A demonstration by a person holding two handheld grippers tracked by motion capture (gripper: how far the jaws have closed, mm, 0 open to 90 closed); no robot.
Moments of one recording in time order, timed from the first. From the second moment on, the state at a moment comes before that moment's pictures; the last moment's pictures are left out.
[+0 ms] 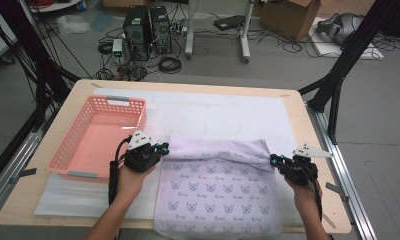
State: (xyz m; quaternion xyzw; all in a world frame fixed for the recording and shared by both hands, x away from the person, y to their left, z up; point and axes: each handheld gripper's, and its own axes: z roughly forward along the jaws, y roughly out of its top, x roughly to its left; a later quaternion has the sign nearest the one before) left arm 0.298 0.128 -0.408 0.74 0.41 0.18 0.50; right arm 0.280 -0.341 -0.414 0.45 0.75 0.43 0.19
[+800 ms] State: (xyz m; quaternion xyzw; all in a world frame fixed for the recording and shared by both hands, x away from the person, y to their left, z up) left arm 0.290 0.126 -0.429 0.74 0.42 0.14 0.50; right arm 0.259 -0.353 -0.427 0.48 0.74 0.43 0.19
